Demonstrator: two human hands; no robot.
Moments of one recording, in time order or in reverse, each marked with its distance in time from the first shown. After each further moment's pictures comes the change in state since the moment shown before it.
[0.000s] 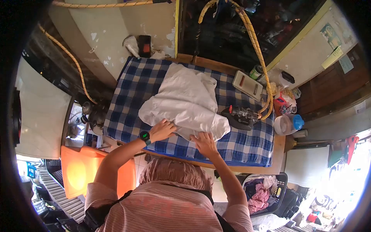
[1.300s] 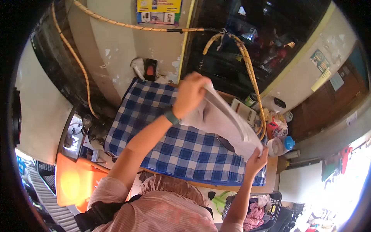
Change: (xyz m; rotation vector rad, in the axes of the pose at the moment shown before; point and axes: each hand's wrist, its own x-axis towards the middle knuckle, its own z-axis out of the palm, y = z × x) left_hand 0.177 -0.016 -0.238 -0.278 0.998 -0.123; right_hand -0.007 0.021 -0.208 0.148 1.017 0.749
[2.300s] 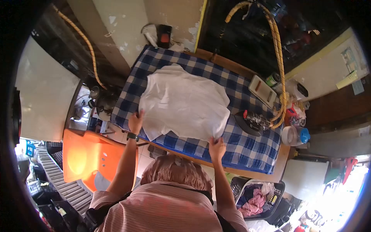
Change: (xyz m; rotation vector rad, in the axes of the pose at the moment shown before) left_hand -0.367 -0.117 -0.152 0.632 -0.169 -1.135; right_hand -0.204 0.082 0.125 -0.285 -0.658 0.160
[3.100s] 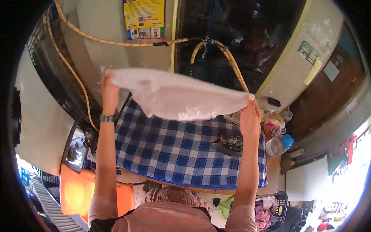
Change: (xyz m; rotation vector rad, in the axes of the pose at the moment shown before) left_hand 0.149 0.281 -0.187 -1.582 -0.039 0.456; right_hand 0.204 -0.111 -0.263 1.627 0.017 -0.240
